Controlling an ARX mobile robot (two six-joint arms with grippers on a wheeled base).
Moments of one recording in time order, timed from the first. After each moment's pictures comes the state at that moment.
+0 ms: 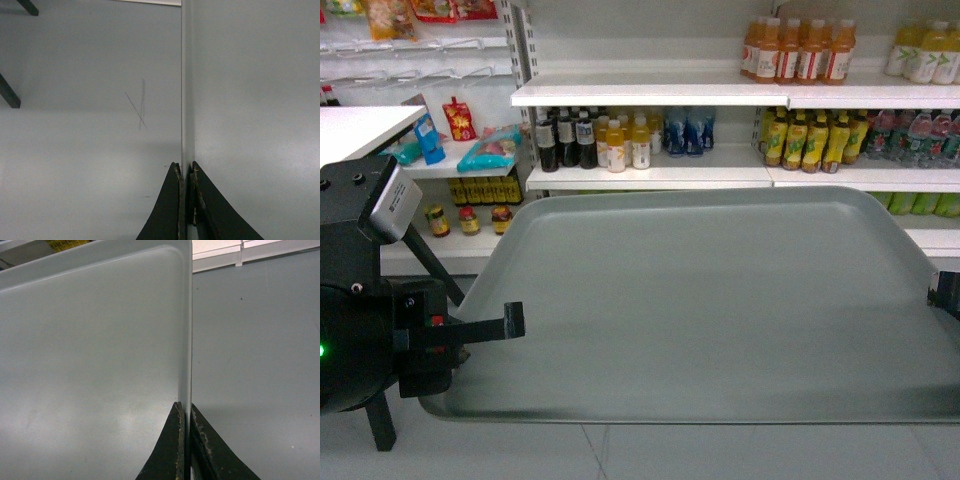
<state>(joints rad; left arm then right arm) -0.33 1.52 0.55 0.25 -0.19 -0.33 0.11 1.50 0.51 0.41 -0.09 0.26</state>
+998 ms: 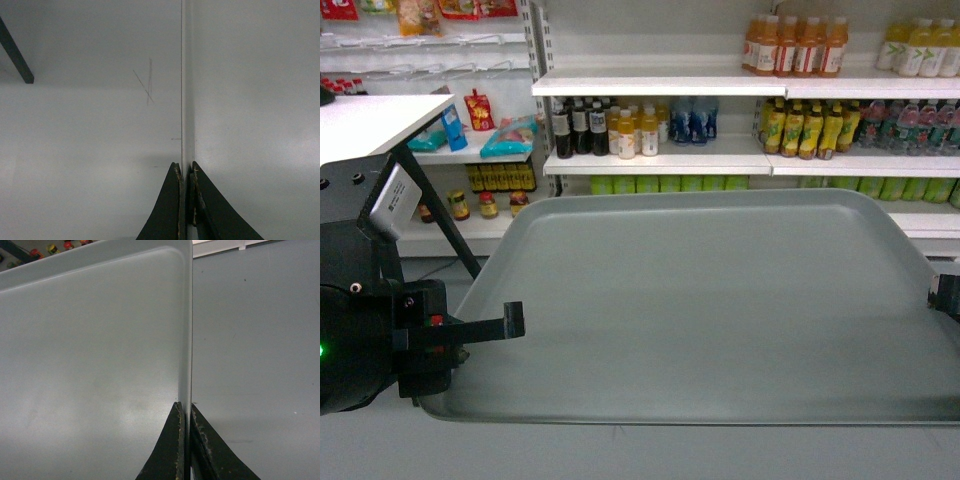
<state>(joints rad) -0.33 1.52 0.55 0.25 -0.19 -0.33 0.11 1.50 0.51 0.41 -0.09 0.26</state>
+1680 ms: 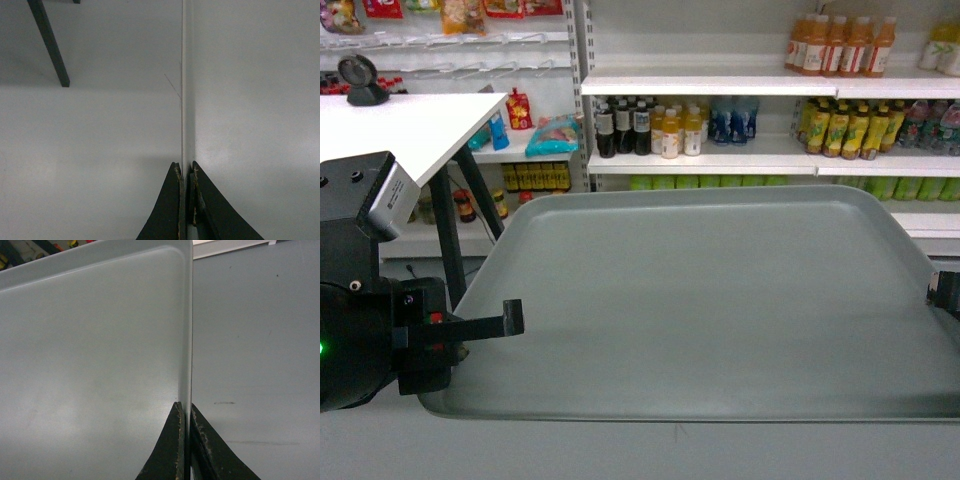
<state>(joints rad) -0.33 1.52 0.55 0.26 -0.19 -0.33 0.11 1.50 0.51 0.42 -0.09 0.26</state>
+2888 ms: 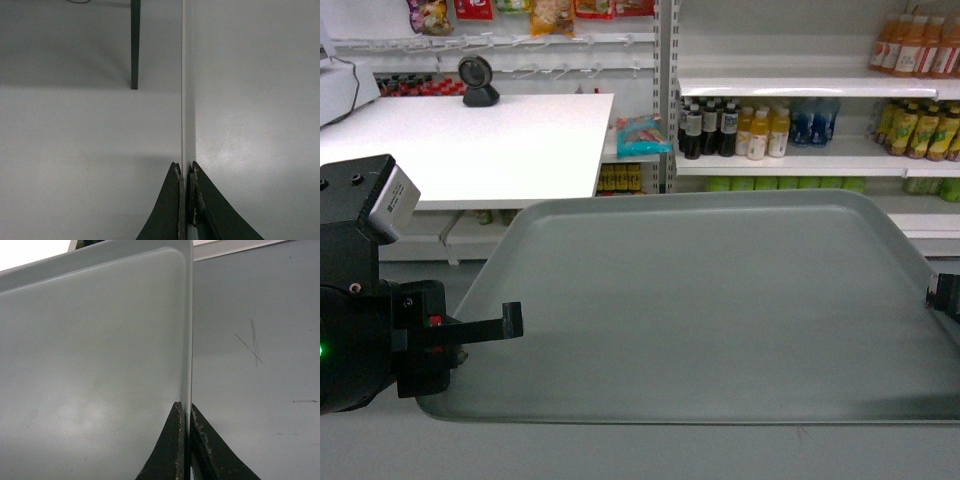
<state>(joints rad) -0.33 1.52 0.55 0.25 -0.19 -0.33 0.11 1.50 0.51 0.41 -0.09 0.26</state>
